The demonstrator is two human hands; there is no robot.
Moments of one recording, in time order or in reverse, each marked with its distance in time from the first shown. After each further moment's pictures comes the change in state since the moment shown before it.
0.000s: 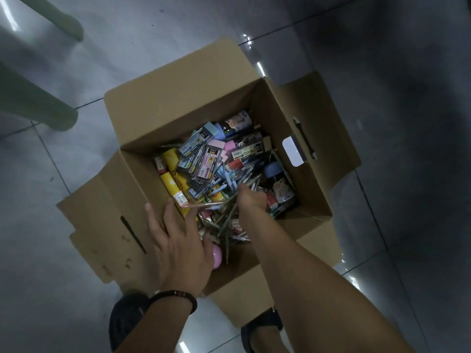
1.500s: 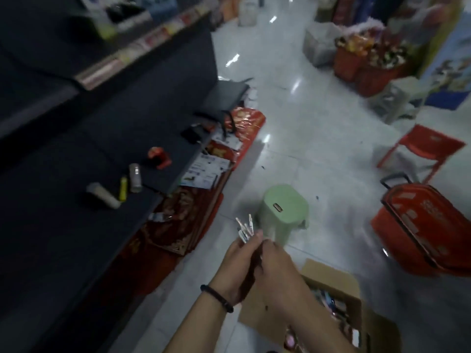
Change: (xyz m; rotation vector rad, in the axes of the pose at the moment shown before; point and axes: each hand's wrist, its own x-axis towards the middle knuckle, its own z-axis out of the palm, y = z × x) left_hand -0.436 -0.032 -0.703 -2.070 0.426 -0.355; right_hand -0.908 -0.039 -0.216 -1.249 -0.776 -1.634
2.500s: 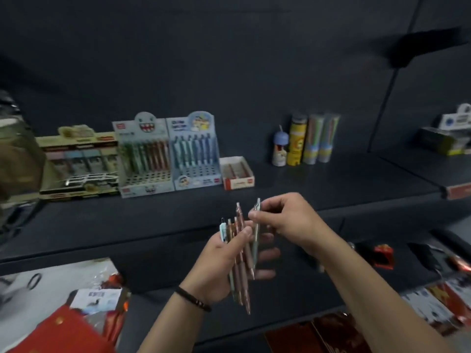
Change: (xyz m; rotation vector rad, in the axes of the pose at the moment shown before) left_hand -0.403 0.230 -0.548 -0.236 0.384 0.717; right_hand -0.048 -0.641 0.327 0.256 -0.702 -0.790
